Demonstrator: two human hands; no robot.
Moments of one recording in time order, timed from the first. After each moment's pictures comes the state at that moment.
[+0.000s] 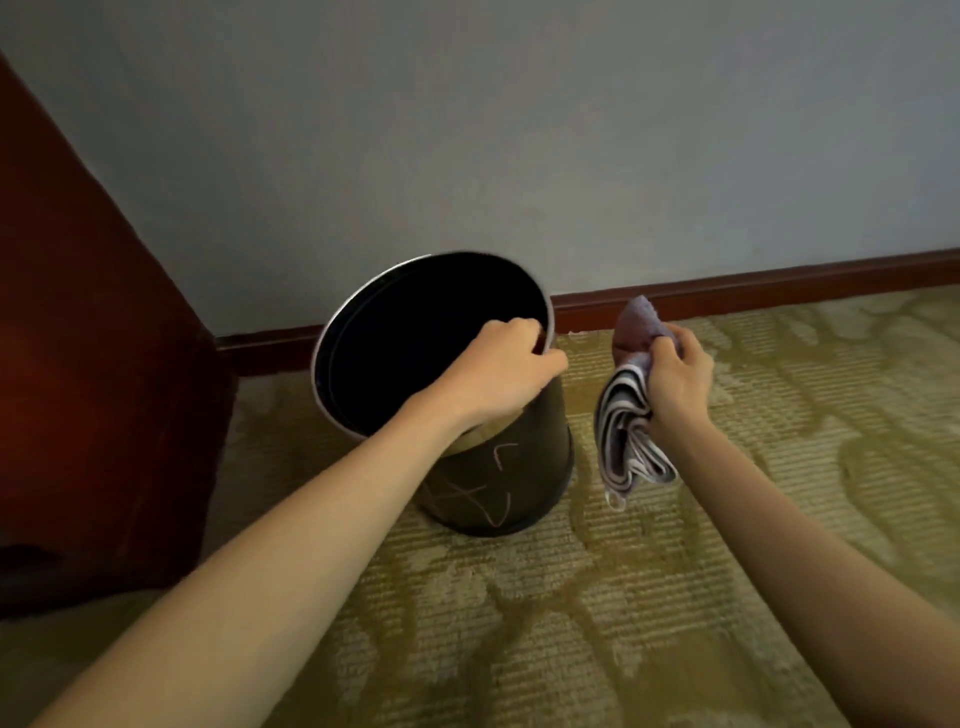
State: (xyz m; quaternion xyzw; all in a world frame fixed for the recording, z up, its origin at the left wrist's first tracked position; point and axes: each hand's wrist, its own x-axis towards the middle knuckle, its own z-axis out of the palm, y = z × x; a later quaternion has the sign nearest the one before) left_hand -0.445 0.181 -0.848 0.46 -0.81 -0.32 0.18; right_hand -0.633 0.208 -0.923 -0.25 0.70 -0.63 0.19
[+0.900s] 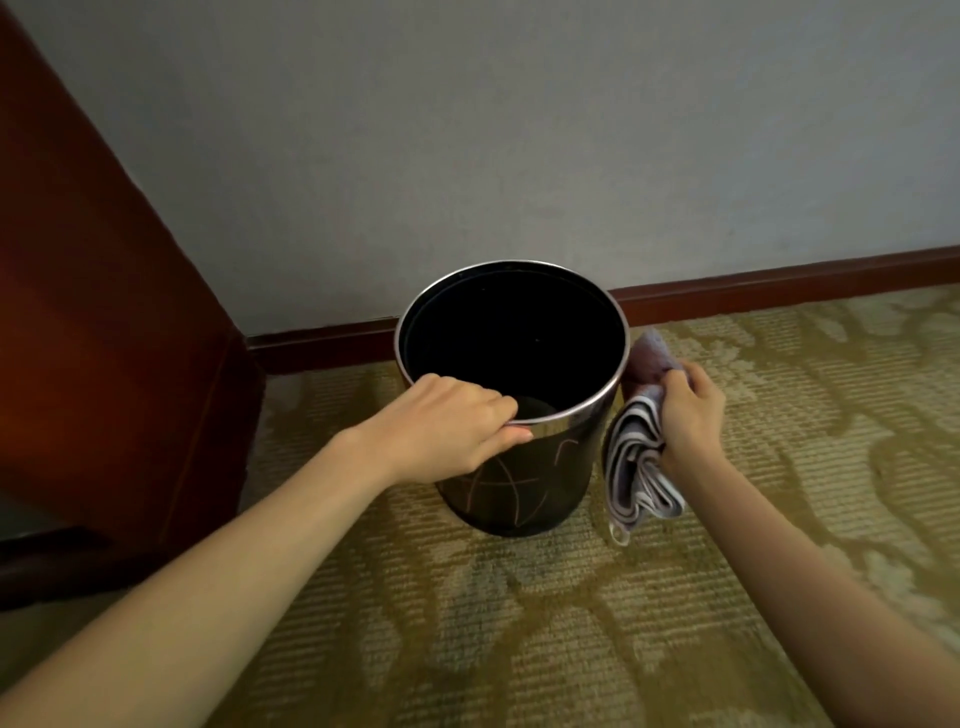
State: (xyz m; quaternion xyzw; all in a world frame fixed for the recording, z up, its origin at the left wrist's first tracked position) left_hand -0.365 0.197 -0.856 0.22 -0.97 0.00 0.04; right_hand -0.620 0.233 -0.950 -0.20 0.70 -0.63 0.27
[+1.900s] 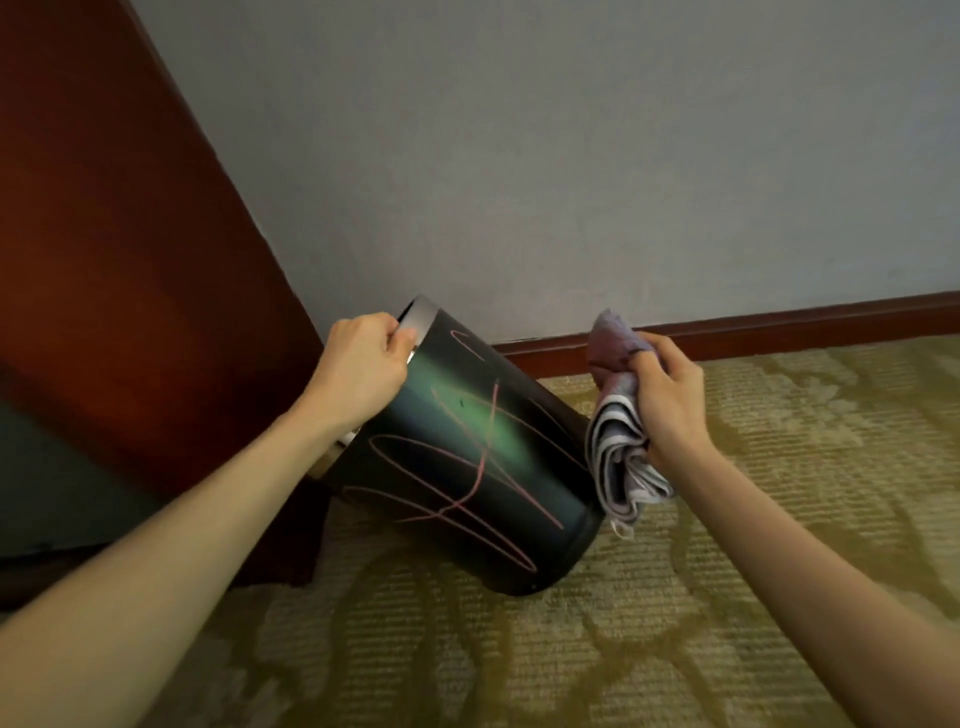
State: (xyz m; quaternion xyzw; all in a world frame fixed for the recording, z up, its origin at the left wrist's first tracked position) left_hand -0.270 0.147 -0.797 0.59 -0.77 -0.07 0.25; right_hand -0.533 0.177 -0.898 -0.35 0.63 -0.63 0.31
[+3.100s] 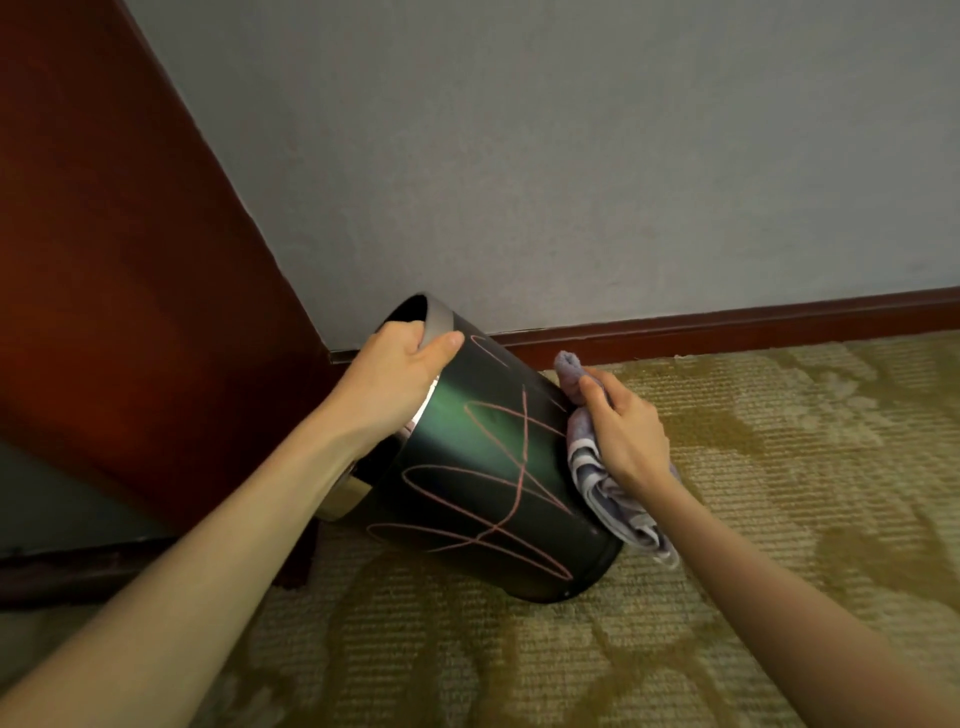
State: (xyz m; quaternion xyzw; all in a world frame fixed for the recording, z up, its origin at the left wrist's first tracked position) left_hand -0.284 0.147 -0.810 0.55 -0.73 -0.30 0.28; right_hand -0.498 0.176 -0.931 -0.51 0.72 -0.40 0.25
